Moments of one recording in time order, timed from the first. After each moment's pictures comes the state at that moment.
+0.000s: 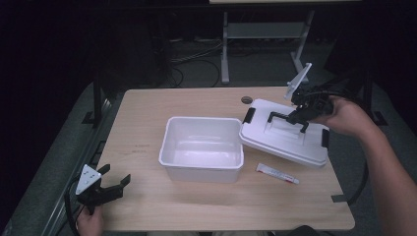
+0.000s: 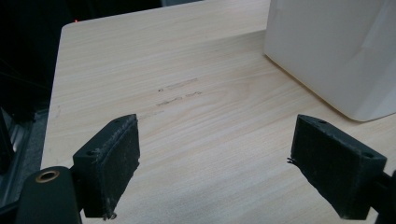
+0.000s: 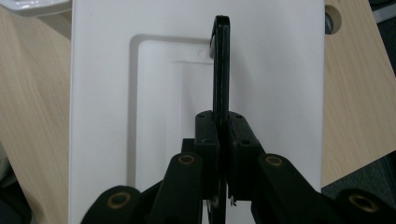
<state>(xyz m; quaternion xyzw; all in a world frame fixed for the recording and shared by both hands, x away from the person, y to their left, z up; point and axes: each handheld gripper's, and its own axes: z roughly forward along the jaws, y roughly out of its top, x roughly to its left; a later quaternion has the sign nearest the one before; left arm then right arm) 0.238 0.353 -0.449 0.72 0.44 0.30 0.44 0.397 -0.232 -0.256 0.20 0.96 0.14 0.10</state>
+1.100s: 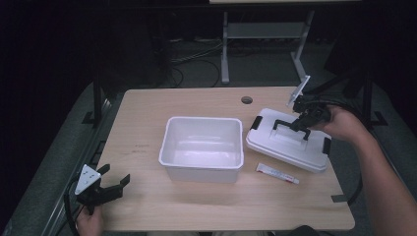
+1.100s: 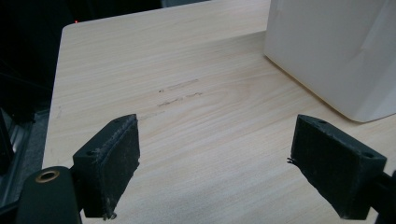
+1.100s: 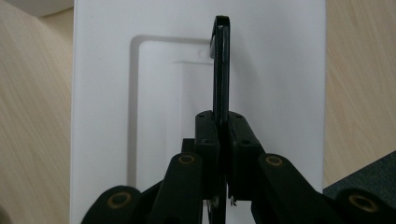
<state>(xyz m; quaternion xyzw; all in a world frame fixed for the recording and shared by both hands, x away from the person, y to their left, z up) 0.238 0.354 -0.449 0.72 0.44 0.30 0.44 0.421 -0.254 -0.313 0.23 0.96 0.12 0.07</state>
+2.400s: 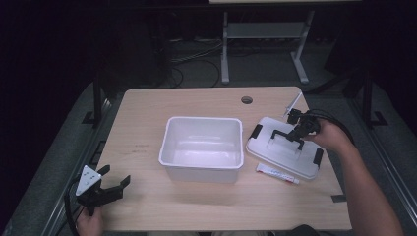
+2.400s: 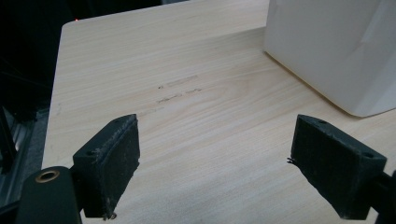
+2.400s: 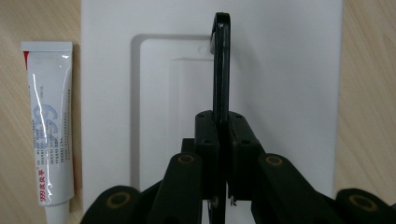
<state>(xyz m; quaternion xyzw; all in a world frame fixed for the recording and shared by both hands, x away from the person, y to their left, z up) 0.236 0.352 -0.450 0.73 0.44 0.30 0.43 0.443 -0.264 -0.389 0.26 0.96 0.11 0.05</state>
